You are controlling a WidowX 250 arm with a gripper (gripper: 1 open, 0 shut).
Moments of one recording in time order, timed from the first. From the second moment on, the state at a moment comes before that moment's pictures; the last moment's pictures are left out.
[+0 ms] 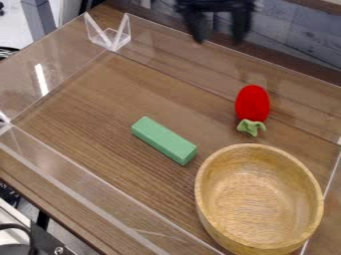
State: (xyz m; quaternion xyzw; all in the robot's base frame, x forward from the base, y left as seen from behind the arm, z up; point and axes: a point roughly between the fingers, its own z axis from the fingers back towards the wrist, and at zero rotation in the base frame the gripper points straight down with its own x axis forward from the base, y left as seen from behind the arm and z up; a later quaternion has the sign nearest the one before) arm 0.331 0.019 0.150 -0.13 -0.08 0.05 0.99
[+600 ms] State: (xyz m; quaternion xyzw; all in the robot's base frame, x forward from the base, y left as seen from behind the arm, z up) arm 0.318 0.118 0.146 -0.08 -0.12 0.11 0.98
